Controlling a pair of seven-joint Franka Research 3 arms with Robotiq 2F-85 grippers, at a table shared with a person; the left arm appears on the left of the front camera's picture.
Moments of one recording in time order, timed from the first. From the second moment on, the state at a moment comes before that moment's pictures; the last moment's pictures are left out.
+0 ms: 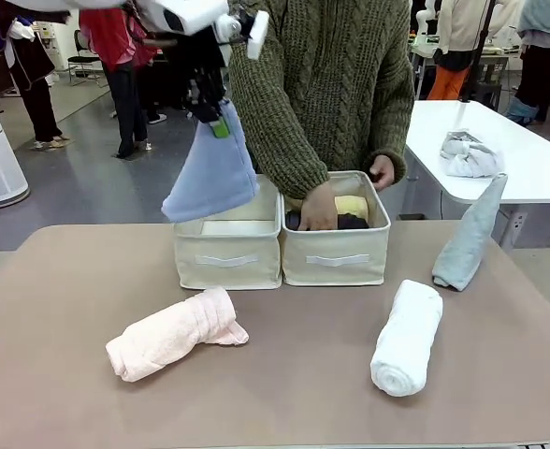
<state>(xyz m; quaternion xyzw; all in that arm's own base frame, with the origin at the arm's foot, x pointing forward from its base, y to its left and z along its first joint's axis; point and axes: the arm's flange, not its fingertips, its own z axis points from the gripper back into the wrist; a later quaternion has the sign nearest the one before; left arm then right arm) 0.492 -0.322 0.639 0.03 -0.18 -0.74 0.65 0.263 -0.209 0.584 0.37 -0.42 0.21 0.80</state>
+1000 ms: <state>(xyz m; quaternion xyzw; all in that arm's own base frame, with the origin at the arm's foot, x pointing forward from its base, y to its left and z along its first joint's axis) 0.510 -0.357 0.521 0.01 -0.11 -0.82 0.57 0.263 -0.209 0.584 0.37 -0.42 0.21 0.80</state>
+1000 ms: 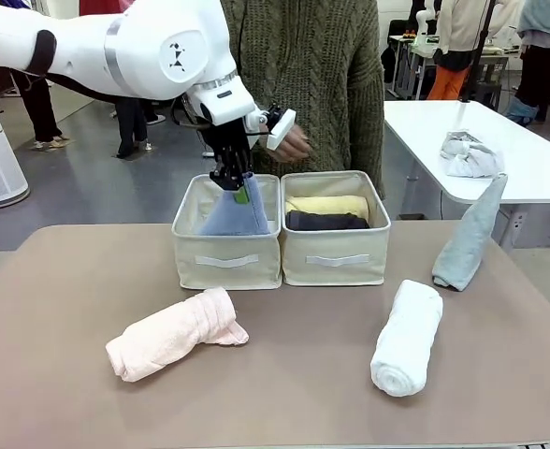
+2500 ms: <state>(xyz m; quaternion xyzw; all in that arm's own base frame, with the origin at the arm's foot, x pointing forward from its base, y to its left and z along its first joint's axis) 0.549 -0.367 0.454 0.01 -0.11 -0.77 0.62 0.263 -0.209 0.584 0.37 -0.42 0.21 0.80</state>
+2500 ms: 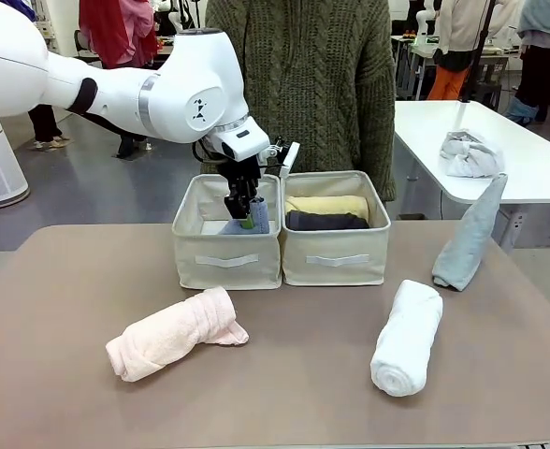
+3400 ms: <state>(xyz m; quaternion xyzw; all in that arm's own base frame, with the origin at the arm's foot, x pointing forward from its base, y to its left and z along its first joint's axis) 0.521 -0.282 0.590 -0.08 -0.19 -0.71 0.67 0.263 -0.210 0.583 0.37 -0.42 0.21 0.80</state>
